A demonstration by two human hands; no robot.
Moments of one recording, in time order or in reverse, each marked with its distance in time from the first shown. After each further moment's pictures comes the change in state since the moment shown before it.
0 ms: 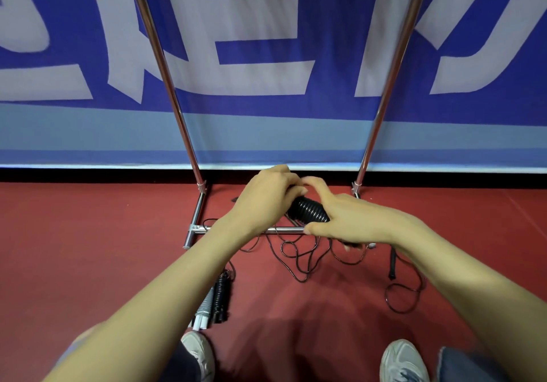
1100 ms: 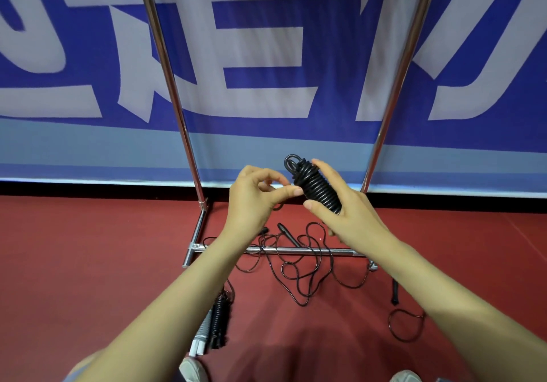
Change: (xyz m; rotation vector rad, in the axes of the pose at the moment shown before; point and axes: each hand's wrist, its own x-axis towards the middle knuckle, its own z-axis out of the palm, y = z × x) left_hand 0.002 0.000 -0.020 -0.654 0.363 -0.351; right_hand 0.019 0.001 -0.001 0.239 0.633 -0.178
